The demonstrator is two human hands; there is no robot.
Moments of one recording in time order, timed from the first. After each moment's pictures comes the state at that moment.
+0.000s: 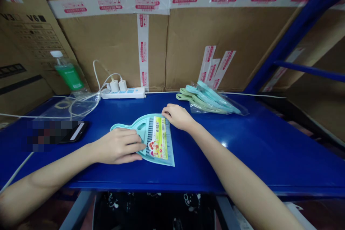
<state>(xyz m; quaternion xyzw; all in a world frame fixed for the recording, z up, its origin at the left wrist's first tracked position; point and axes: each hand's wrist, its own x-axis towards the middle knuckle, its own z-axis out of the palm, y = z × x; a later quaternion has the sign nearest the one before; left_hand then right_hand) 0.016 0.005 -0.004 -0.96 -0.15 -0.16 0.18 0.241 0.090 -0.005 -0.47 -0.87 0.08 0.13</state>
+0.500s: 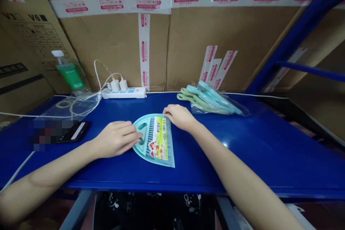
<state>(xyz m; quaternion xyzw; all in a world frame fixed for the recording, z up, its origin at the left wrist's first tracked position) 0.012 0.009 -0.002 -0.92 -0.22 -0.20 0.24 0.241 0.089 -0.001 -0.47 -0.87 0.07 0.11</state>
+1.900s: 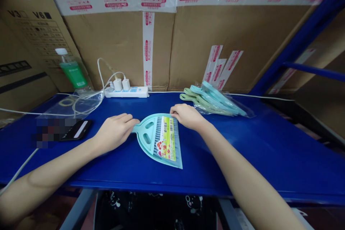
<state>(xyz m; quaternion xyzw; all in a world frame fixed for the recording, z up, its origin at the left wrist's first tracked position) 0.008 0.014 -0.004 -0.86 -0.44 -0.08 0.23 0.251 0.094 0.001 -0.48 -0.88 0.03 0.06</state>
